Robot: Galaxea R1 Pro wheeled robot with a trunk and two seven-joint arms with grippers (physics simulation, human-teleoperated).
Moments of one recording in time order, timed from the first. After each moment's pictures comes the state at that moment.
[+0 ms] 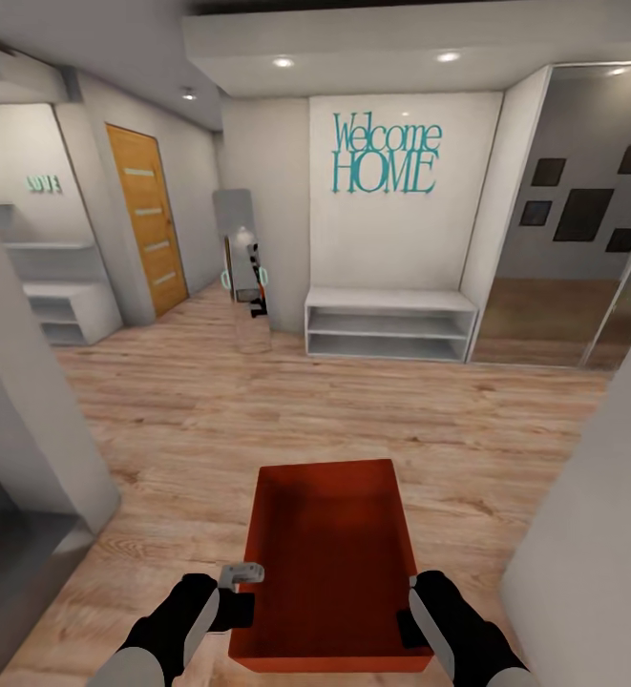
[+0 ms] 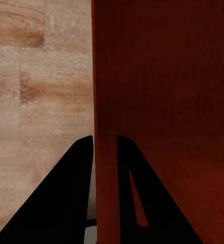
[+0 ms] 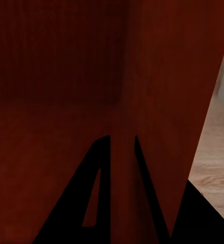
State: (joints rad) left arm -0.55 -0.10 0.05 -0.47 -0.02 0.58 -0.10; right arm -0.47 0.05 0.19 -0.67 -0.20 0.85 -0.27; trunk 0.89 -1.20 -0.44
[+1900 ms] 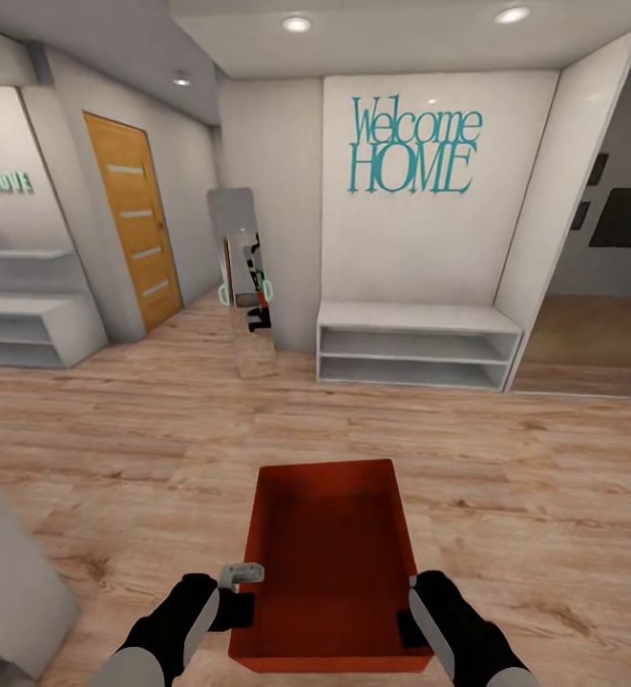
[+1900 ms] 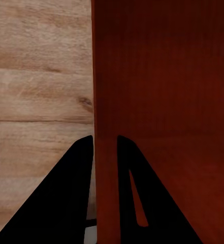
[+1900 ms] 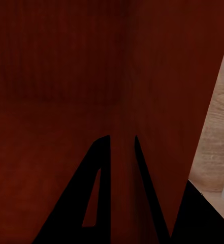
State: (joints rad) left arm -0.55 -0.10 0.05 -0.47 -0.02 0.58 -0.10; right arm -0.47 0.05 0.19 -0.67 -0.20 0.85 -0.27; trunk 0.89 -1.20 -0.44
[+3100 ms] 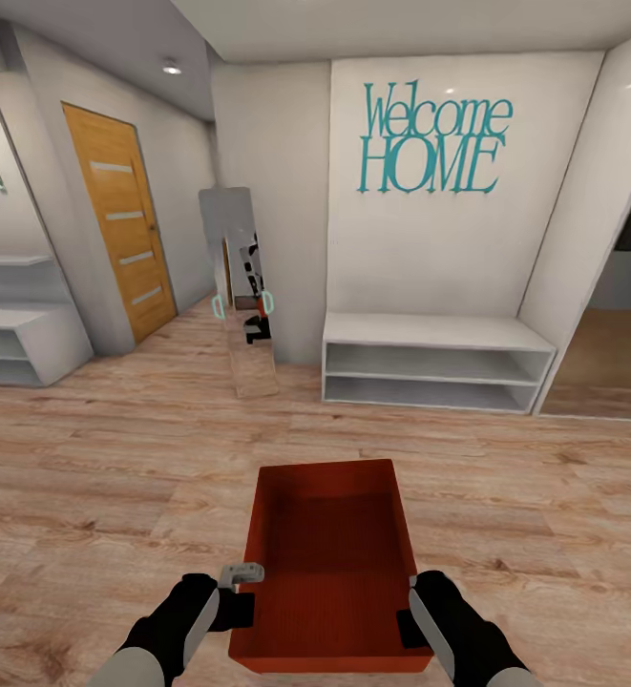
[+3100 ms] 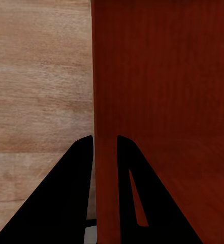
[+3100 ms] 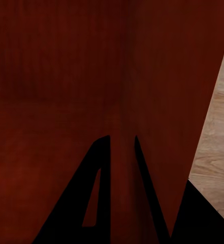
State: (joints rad) left arm -0.55 -0.10 0.05 -0.47 -0.02 0.58 -0.10; right arm -0.47 0.05 0.19 -0.67 -0.20 0.85 -0.27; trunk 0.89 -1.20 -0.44
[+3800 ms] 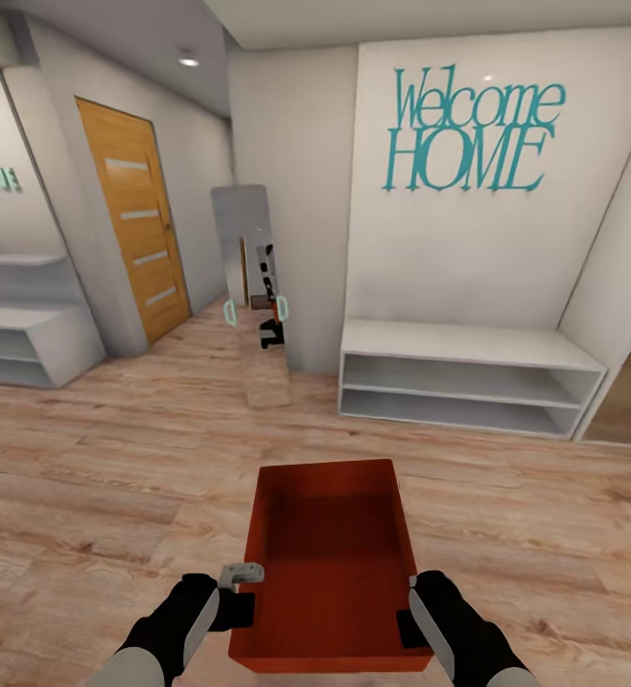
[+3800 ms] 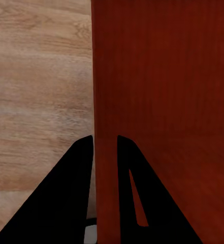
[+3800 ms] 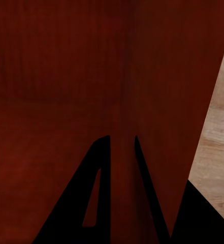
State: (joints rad) left arm -0.55 -0.10 0.05 -0.47 -0.02 0.58 -0.10; right arm -0.47 0.05 0.19 -0.67 -0.20 0.85 -0.27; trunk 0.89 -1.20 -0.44
